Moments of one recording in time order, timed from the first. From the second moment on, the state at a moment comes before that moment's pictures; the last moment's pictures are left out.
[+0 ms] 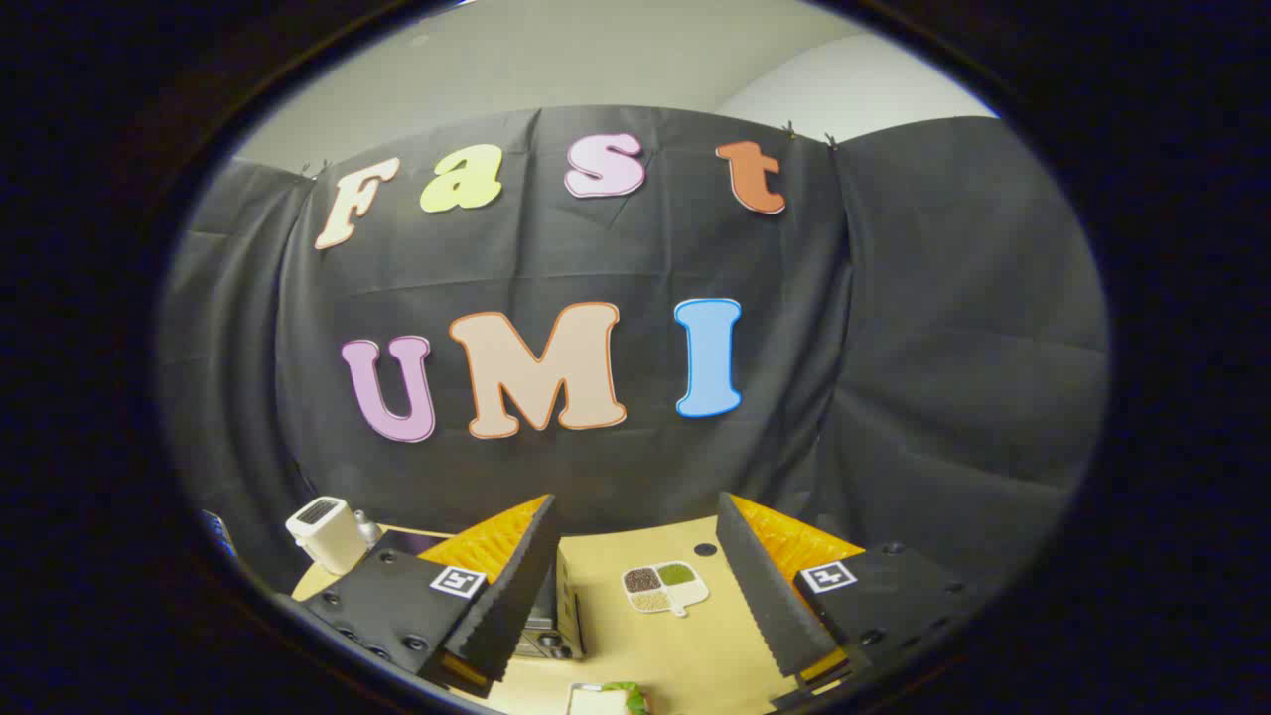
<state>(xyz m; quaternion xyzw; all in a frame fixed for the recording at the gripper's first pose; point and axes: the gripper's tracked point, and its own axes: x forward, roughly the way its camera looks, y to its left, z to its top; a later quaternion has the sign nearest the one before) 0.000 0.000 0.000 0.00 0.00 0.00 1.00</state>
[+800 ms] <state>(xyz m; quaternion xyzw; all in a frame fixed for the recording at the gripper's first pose) 0.002 0.094 -0.034 0.00 -0.01 -0.01 1.00</state>
